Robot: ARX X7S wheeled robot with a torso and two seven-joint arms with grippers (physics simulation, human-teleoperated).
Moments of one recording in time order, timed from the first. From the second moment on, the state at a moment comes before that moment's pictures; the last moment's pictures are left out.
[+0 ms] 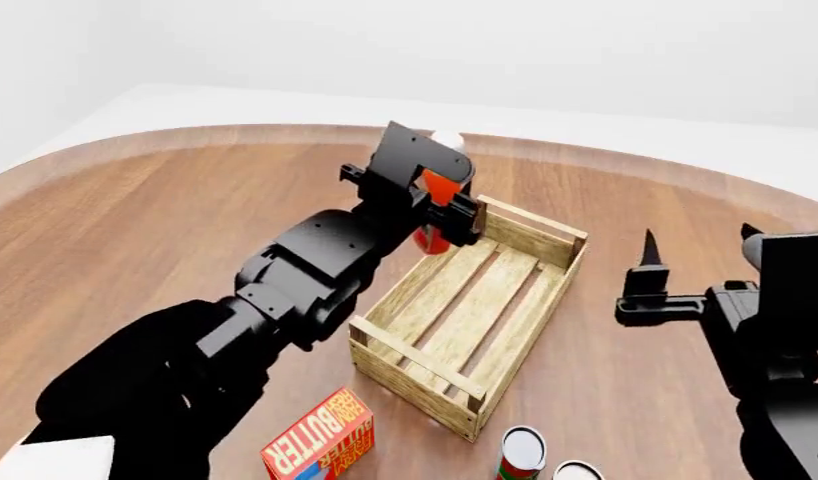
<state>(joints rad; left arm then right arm) -1.32 -0.01 1.43 -1.04 -1.14 0.06 -0.01 0.34 0.49 0.15 -0.59 0.38 0.90 0.12</state>
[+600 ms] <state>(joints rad) -1.36 0.00 1.56 -0.91 -1.32 0.05 -0.09 0.19 0.49 0.34 -0.78 0.42 1.00 0.20</state>
